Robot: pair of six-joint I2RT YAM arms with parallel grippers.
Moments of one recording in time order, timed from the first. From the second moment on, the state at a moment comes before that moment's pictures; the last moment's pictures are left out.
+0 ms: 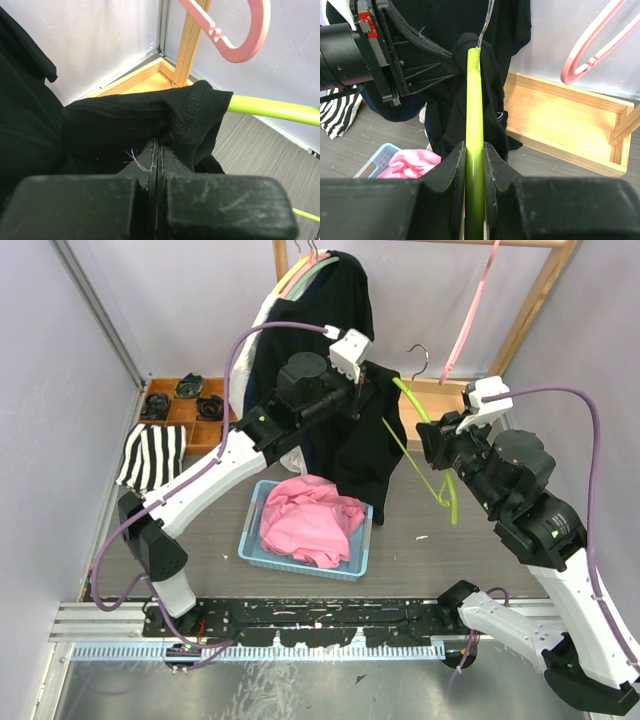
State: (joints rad) left arm -0.85 1.75 1.83 -0.16 0.00 -0.06; right arm 0.58 0.84 1.37 -0.61 0.24 0.11
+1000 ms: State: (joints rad) left arm -0.76 1.76 2.08 -0.23 -0.08 -0.05; right arm 0.58 0.69 1.35 -0.63 0.25 0.11
